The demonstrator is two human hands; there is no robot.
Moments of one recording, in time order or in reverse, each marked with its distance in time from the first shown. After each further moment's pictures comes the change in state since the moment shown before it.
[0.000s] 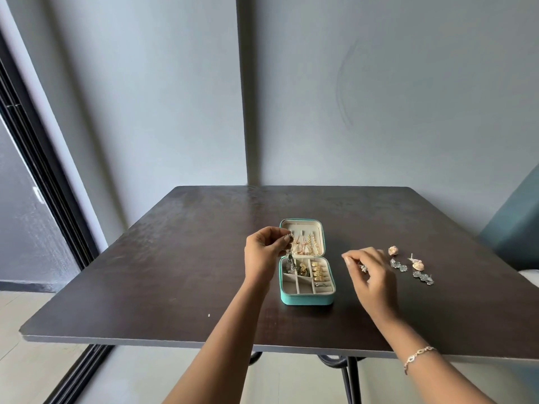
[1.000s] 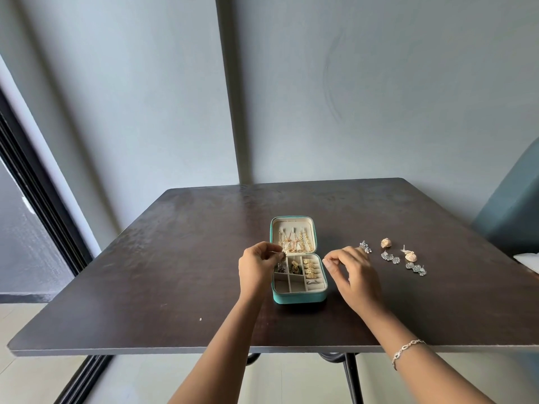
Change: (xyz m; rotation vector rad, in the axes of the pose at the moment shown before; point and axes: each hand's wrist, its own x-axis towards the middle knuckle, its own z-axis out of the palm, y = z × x) left_hand 0.000 -0.037 0.001 0.400 0.078 0.002; right_hand -0.006 0.004 0.011 -0.080 -0.156 0.004
